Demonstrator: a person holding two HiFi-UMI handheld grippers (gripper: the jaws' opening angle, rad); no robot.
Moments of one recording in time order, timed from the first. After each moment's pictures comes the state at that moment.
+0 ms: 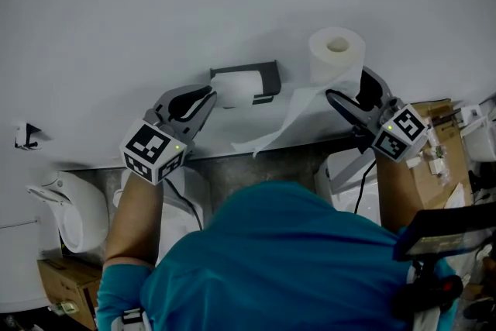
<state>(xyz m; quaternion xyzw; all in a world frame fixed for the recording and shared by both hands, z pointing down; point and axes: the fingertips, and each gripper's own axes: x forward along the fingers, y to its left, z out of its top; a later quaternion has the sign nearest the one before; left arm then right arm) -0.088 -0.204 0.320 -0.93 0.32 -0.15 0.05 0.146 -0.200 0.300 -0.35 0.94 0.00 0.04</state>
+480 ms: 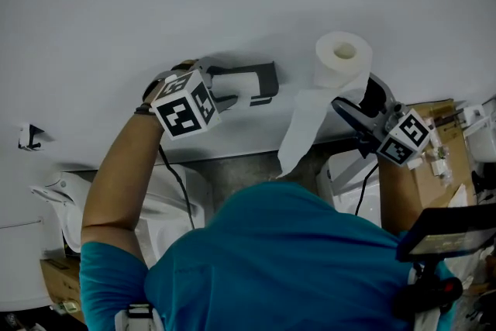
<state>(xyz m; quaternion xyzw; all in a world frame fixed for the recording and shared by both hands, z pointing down) -0.041 -0.236 0.364 -0.83 0.15 -0.50 0.20 0.160 -0.183 0.296 -0.33 0.94 0.00 0.07</state>
